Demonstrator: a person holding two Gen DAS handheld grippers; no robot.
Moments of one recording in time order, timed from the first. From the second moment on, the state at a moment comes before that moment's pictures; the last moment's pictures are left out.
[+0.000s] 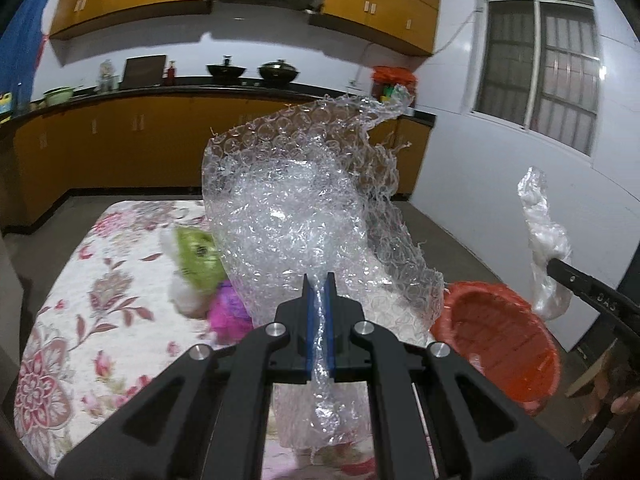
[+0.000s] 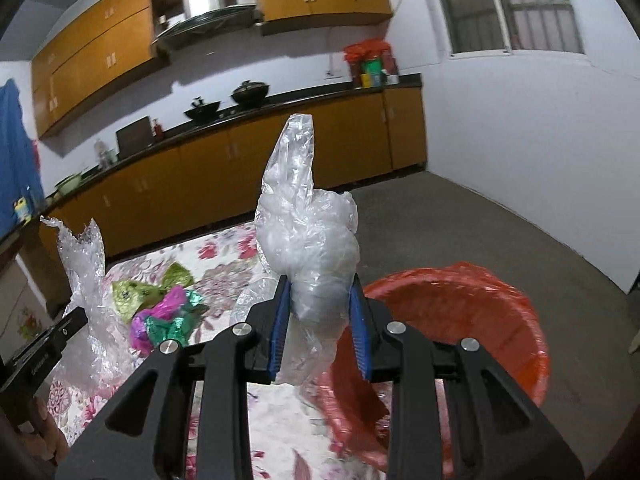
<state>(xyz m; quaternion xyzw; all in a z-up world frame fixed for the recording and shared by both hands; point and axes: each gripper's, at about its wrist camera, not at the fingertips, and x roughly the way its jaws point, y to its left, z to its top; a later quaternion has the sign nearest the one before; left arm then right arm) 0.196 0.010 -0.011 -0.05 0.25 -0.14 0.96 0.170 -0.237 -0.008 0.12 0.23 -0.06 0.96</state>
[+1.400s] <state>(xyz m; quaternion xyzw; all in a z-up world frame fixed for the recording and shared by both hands) 0.217 -0.194 -0.052 -0.03 0.32 -0.35 0.88 0.137 -0.349 -0.041 0.20 0.25 -0.16 0.93</state>
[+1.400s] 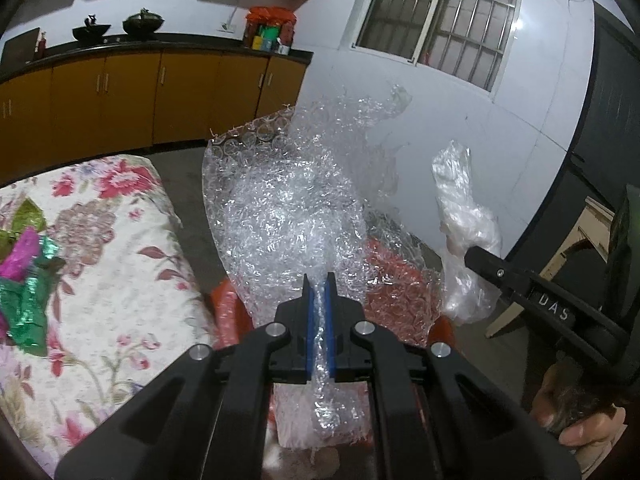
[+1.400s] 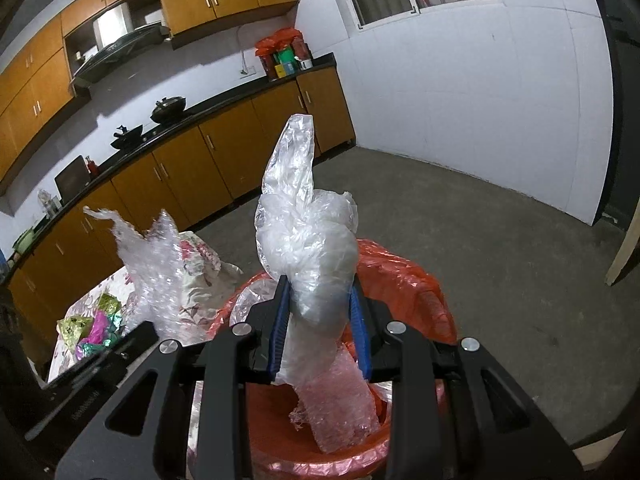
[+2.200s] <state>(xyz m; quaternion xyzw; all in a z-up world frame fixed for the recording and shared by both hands) 0.214 -0.096 -0.071 0.00 0.31 -0.18 0.93 0.164 -0.293 -0.028 0.16 0.27 -0.09 0.95</state>
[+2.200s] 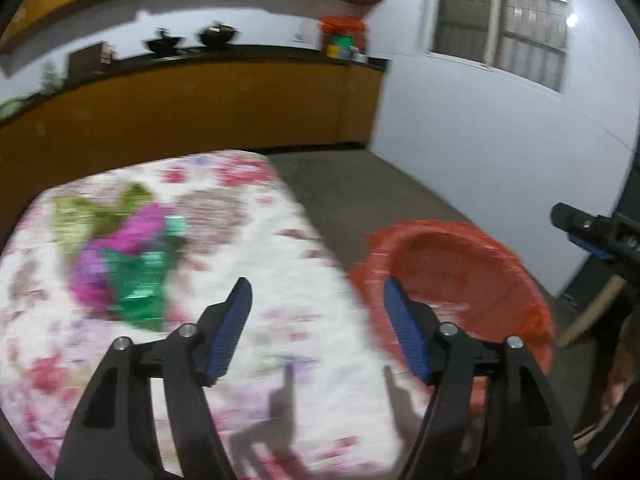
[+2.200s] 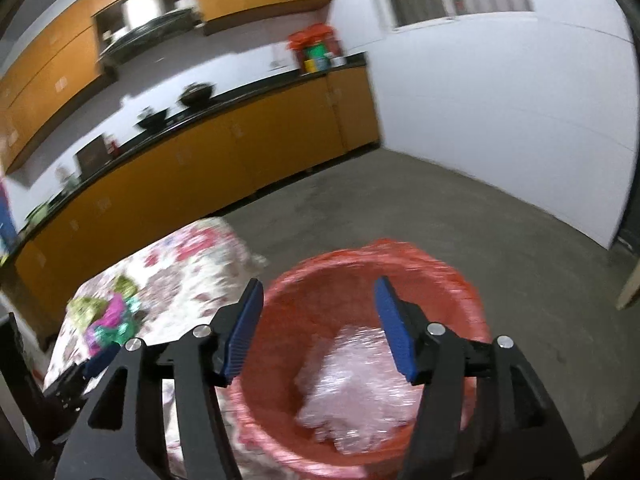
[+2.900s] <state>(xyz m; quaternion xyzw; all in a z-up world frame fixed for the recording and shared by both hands) 0.204 0.113 -0.047 -0.05 0.25 0.06 0.96 0.291 -0.083 -0.073 0.07 0.37 0.13 0.92</state>
